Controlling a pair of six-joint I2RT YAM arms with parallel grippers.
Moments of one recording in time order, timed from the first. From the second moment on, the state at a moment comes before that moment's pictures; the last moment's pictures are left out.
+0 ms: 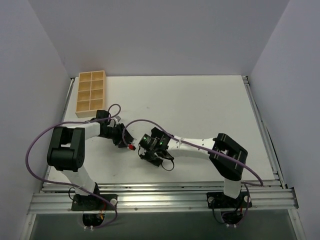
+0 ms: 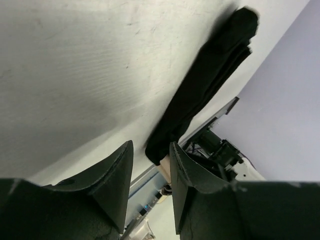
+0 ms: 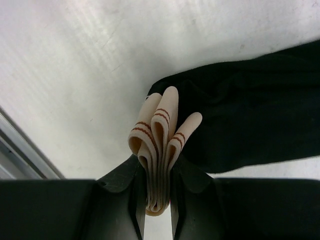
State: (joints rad) left arm -0.11 1.78 0.90 -0.38 0.79 -0.67; right arm 1.13 1.80 1.14 -0.51 0.06 -0.06
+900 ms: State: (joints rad) left arm -0.20 1.57 0.88 -0.20 0.78 -0.46; right arm 0.62 2.06 1.32 -0.51 -0.77 0.00
